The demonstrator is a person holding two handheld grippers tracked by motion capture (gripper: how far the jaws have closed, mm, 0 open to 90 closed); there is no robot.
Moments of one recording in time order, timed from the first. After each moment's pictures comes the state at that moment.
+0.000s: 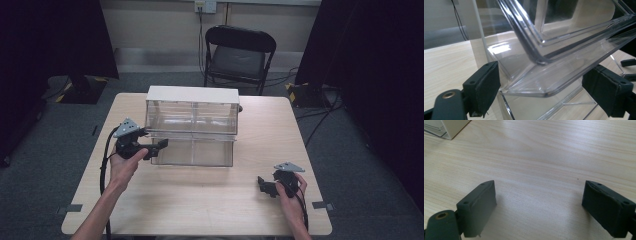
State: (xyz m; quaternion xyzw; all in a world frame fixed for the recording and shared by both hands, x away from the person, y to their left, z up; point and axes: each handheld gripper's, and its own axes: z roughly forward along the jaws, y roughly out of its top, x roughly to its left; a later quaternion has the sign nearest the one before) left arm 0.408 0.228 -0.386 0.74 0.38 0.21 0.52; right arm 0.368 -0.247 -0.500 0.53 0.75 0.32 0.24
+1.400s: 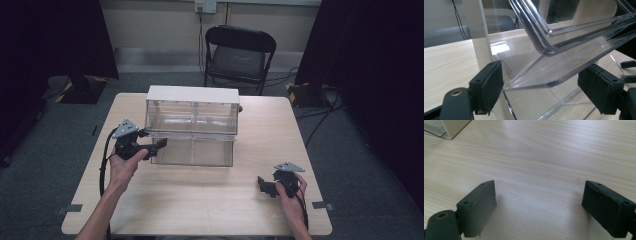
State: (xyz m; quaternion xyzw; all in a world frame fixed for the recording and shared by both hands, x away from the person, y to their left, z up) left arm 0.409 0.232 -0.392 0.73 0.39 0.20 0.52; right arm 0.368 -0.247 -0.500 0.53 0.75 0.32 0.24
